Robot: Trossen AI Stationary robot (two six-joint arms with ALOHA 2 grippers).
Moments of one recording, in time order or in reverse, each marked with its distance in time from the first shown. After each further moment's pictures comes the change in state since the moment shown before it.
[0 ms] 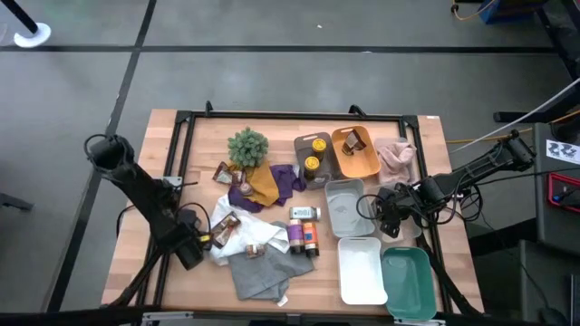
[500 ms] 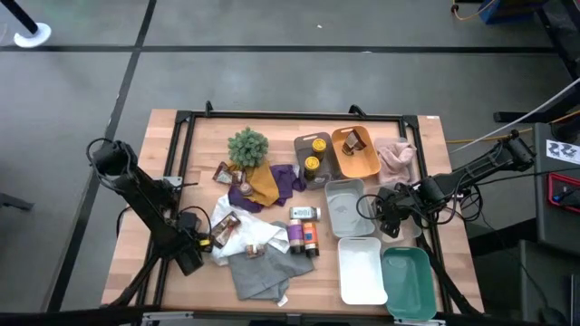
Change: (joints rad) left arm -0.033 0.086 0.002 0.025 -0.089 -0.021; right arm 0.000 0.000 0.000 0.001 0.000 0.000
